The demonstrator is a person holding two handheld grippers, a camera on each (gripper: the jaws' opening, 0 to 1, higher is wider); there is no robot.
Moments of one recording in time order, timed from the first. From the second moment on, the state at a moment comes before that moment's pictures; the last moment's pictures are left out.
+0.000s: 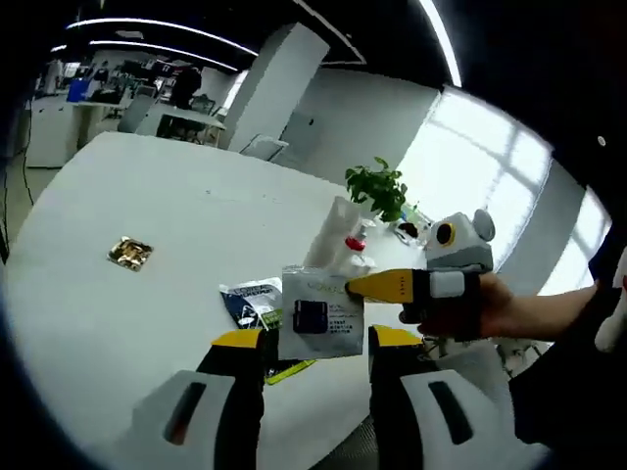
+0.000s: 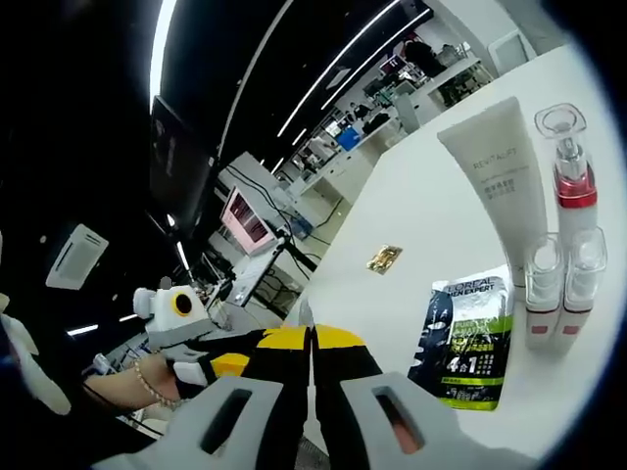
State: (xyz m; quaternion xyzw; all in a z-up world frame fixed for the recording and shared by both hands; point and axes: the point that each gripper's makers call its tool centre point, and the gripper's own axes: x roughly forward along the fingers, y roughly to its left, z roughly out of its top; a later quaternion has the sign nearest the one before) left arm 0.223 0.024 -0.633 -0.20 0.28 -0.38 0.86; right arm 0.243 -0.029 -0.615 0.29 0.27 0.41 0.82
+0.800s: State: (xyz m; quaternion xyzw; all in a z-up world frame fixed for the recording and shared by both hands) left arm 0.225 0.051 -0.700 -0.22 0.39 -0.30 0.84; right arm 0.267 0.003 -0.684 0.09 0.33 0.39 0.85
